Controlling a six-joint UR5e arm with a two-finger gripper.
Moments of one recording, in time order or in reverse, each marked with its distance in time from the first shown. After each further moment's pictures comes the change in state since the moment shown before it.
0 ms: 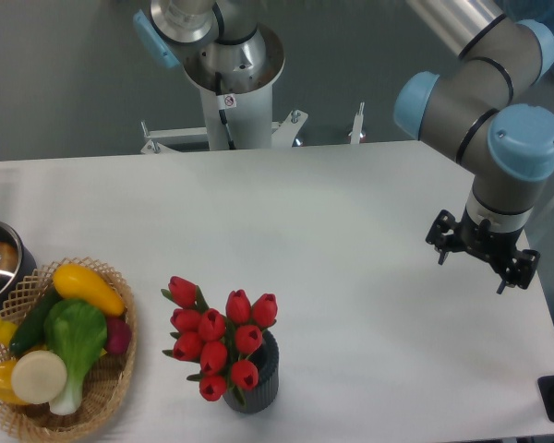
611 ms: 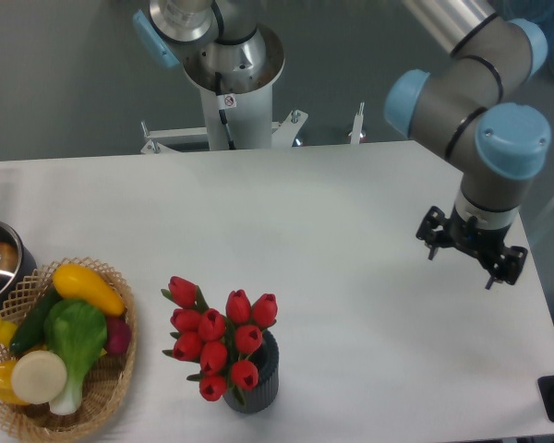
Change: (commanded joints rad) arm 0.003 0.080 -0.161 0.035 -0.024 0.002
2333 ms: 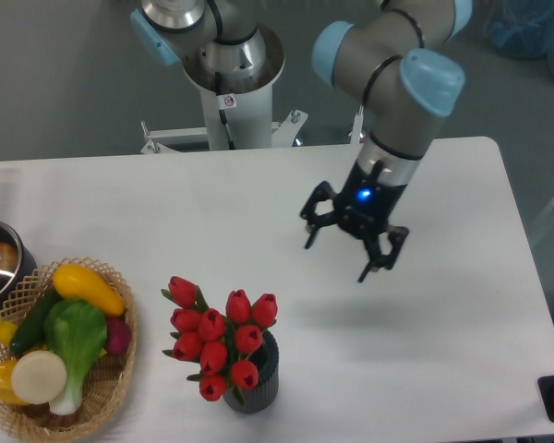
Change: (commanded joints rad) arm -0.127 0.189 -0.261 0.179 -0.569 -0.110
